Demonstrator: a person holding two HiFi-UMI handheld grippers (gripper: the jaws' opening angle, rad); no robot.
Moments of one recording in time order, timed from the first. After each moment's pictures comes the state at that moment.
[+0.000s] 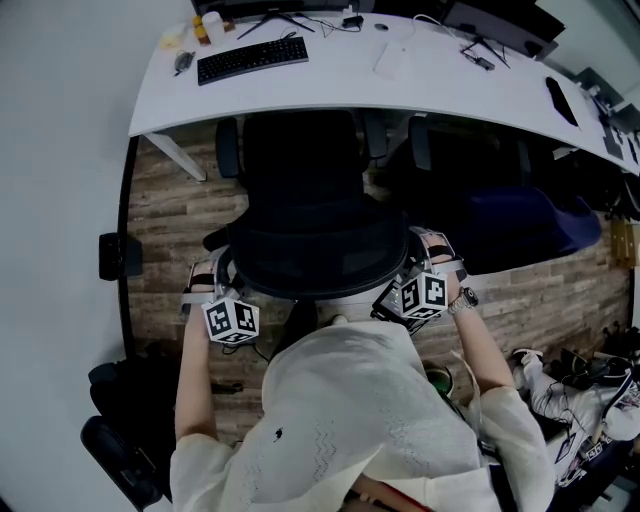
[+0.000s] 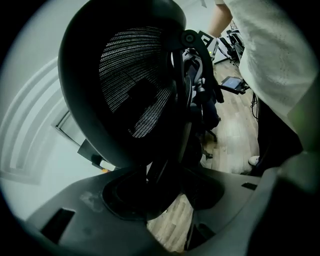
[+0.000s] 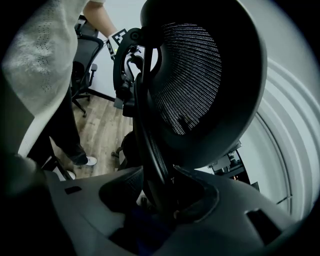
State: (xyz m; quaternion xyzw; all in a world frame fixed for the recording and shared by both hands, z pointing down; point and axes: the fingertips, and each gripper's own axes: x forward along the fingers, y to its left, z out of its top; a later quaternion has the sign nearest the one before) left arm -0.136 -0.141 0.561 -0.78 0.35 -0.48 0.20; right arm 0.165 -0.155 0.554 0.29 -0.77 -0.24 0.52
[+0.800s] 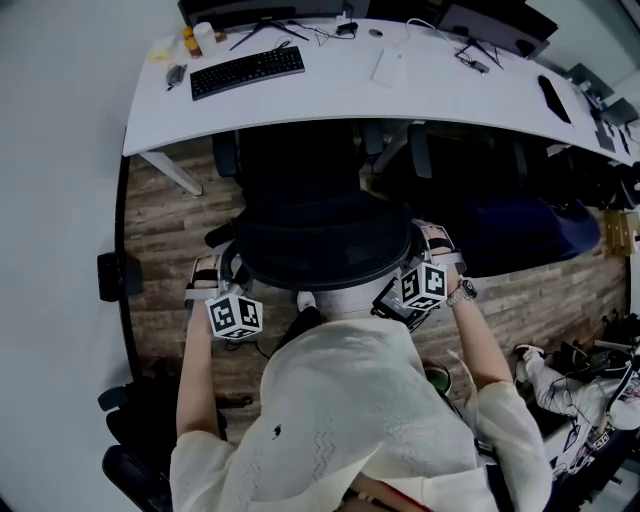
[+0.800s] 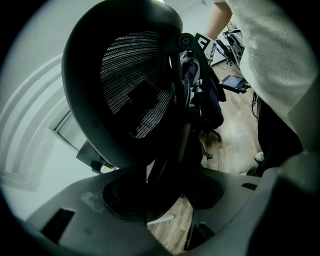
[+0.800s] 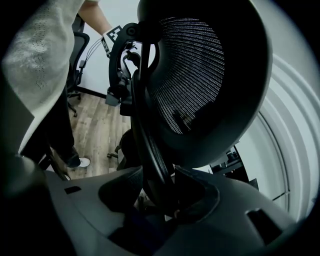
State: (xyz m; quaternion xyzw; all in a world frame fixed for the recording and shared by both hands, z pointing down) left arm -0.154 -0.211 0.560 -0.79 0.33 -0.46 0.23; right arm 0.146 -0.218 0.554 0.32 -0.76 -0.22 0.53
